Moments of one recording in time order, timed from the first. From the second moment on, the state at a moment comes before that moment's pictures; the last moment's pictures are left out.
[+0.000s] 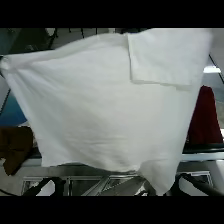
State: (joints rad) left arm 0.33 -1.15 1.58 -2.15 1.15 1.66; right arm -0.24 -1.22 1.74 2.46 -1.00 -1.97
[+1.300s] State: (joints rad) left arm 0.11 -2.04 1.91 -1.93 1.02 1.62; right arm -0.17 -1.92 1.59 2.17 -0.77 -1.83
